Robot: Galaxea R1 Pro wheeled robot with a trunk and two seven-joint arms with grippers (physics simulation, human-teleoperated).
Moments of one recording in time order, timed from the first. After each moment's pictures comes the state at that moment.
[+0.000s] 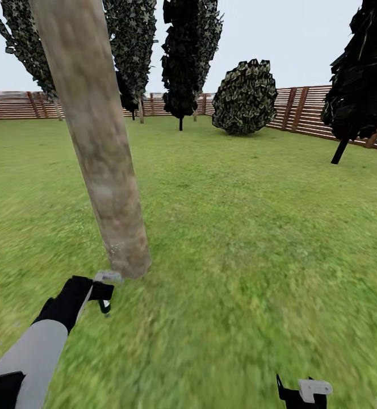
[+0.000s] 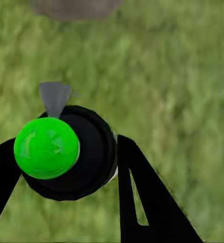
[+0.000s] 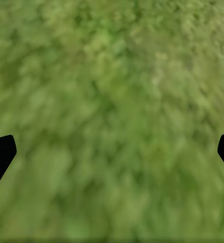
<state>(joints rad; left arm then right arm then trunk) -0.81 0.11 0.18 -0.63 -0.41 0.63 -0.32 -0.32 -0.10 -0.25 -0.23 0.20 -0.60 -0.03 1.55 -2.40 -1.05</state>
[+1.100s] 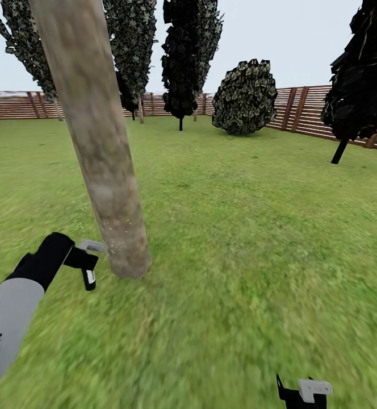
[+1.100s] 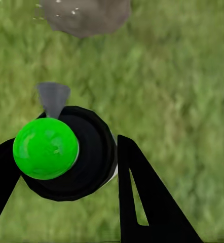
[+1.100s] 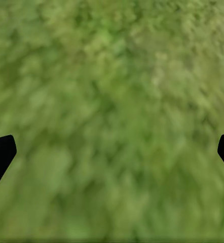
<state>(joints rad) -1.03 0.29 -0.05 -0.65 -0.40 0.90 -0.62 -0.32 -0.10 -0.25 -0.23 0.19 -0.60 -0.03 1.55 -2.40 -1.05</state>
